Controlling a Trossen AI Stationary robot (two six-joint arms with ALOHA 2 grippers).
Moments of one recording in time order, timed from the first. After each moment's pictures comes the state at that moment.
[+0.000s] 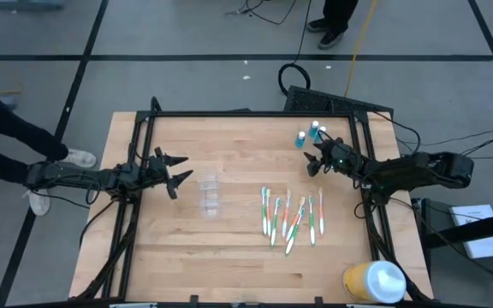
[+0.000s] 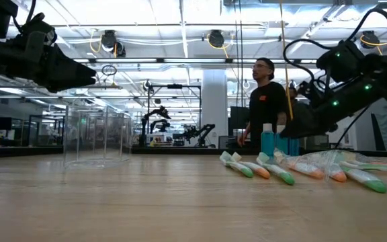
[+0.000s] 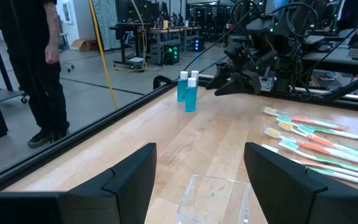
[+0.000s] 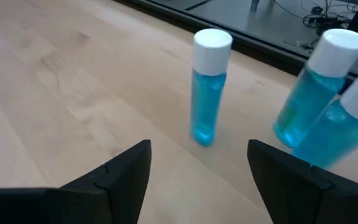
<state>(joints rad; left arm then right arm) -0.05 0.29 0.02 0.21 -0.43 -0.06 -0.49 1.20 0.09 0.66 0.26 0.17</state>
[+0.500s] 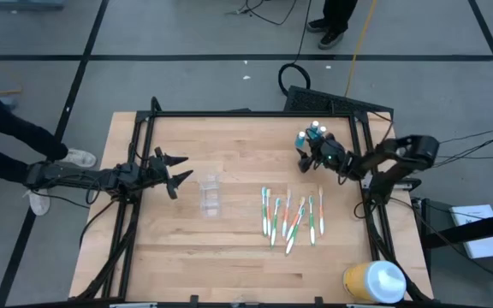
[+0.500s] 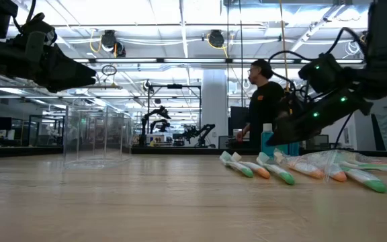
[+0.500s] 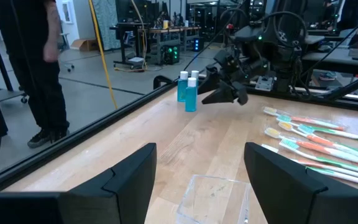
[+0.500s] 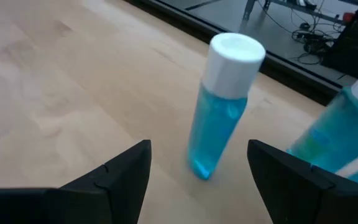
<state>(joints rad) -0.05 0.29 0.02 0.21 -0.43 -0.06 -0.52 1.58 0.19 0.94 0.29 0.06</state>
